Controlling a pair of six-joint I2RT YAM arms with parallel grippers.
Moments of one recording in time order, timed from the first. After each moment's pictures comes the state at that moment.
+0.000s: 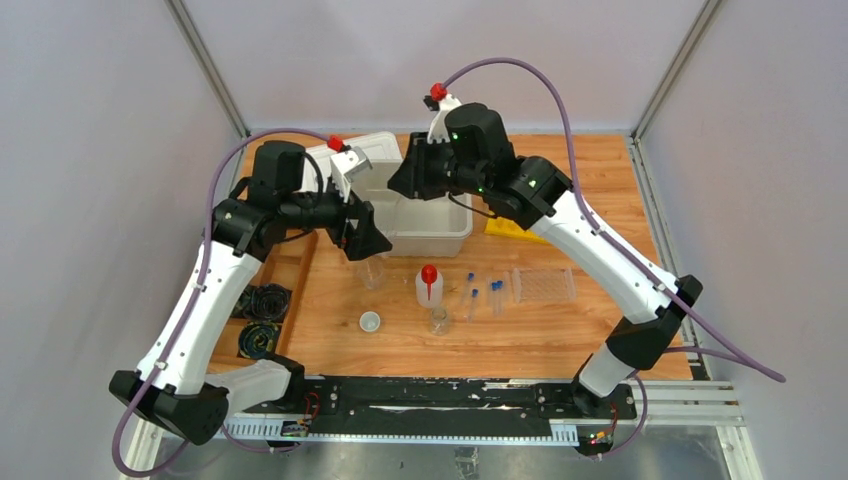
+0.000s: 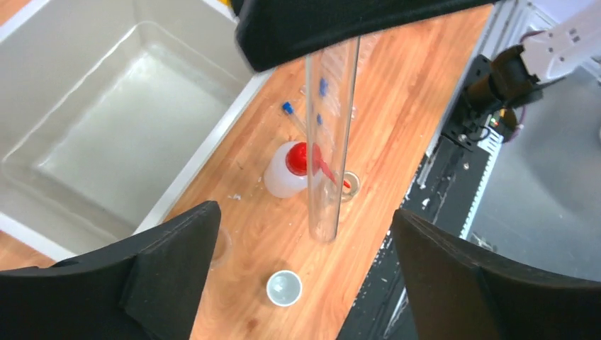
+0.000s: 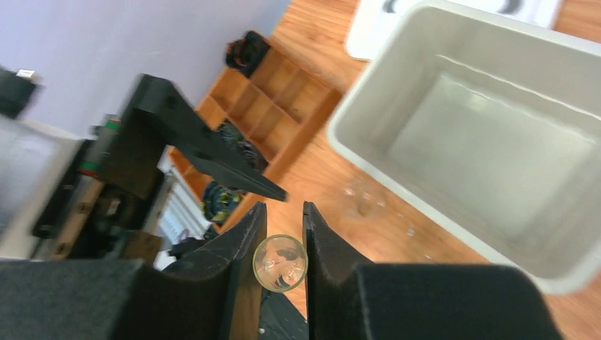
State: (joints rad) left arm -0.35 1.14 1.39 -0.87 0.74 0.19; right arm 0.89 1.60 1.92 -0.66 -0.08 0.54
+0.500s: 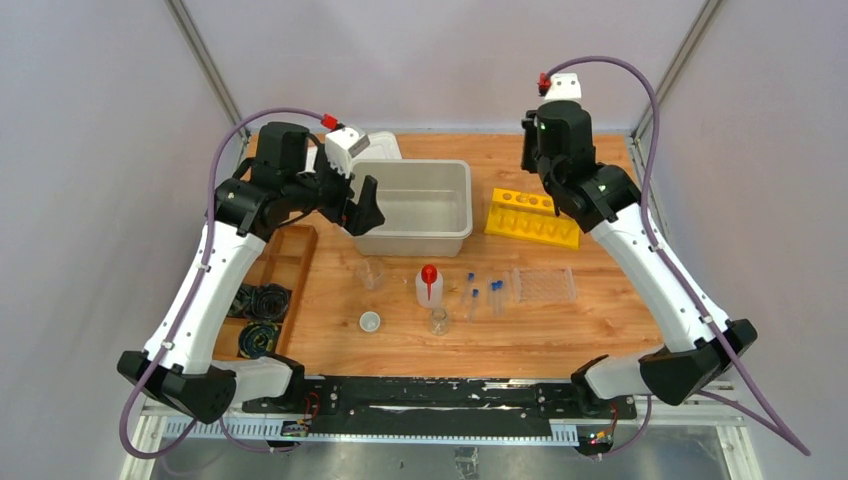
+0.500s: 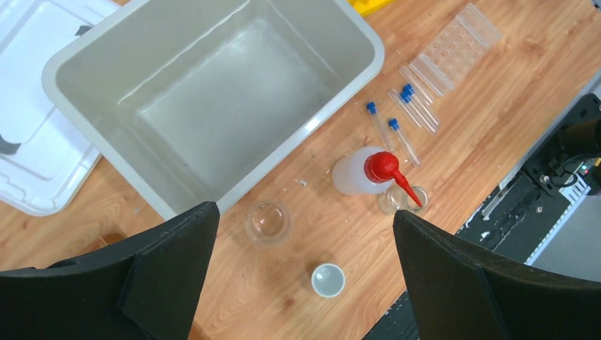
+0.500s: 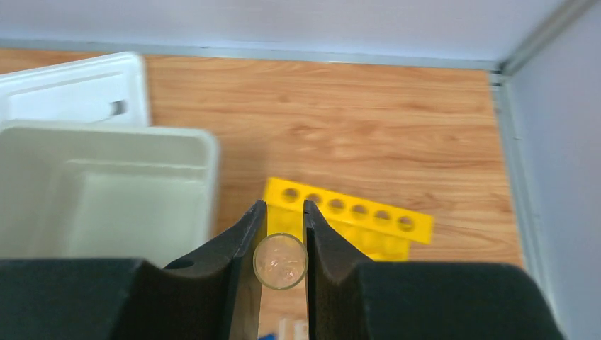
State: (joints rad) left arm -0.35 1.23 1.52 -0.93 0.45 0.14; right arm 0.57 1.38 1.67 -0.66 0.44 0.18
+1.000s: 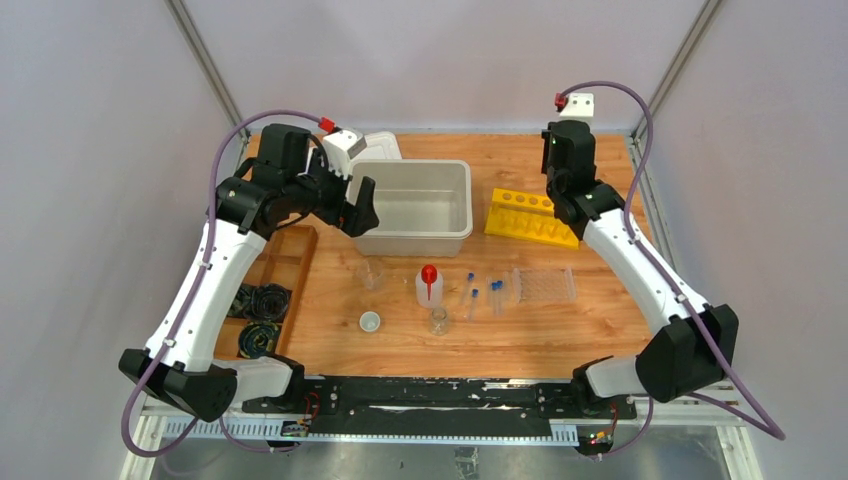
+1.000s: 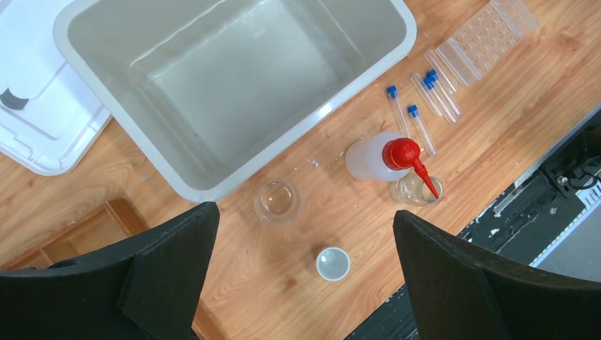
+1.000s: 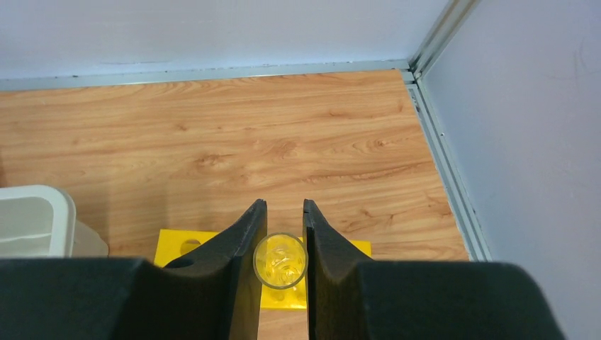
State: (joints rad) left arm -0.34 1.25 1.53 -0.98 0.37 0.11; right arm 0.36 1.35 1.27 -0.20 0.55 0.01
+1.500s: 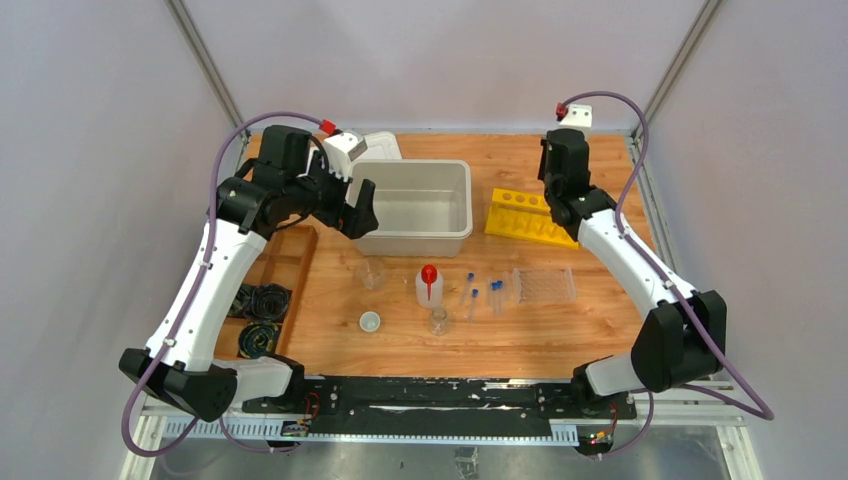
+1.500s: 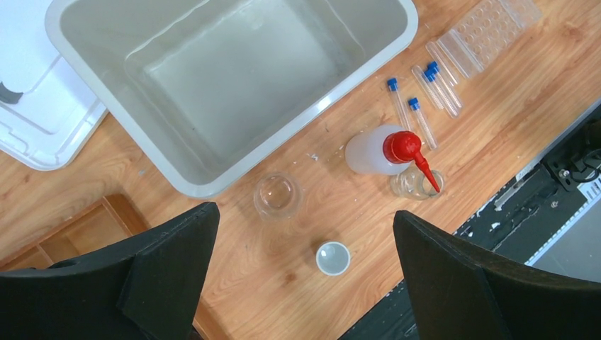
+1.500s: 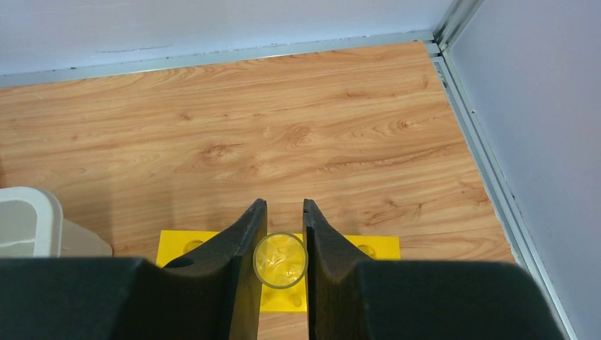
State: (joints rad) left arm -0.34 1.25 1.53 -1.00 0.37 0.12; right arm 0.32 1.40 1.18 -0.08 0.50 0.09
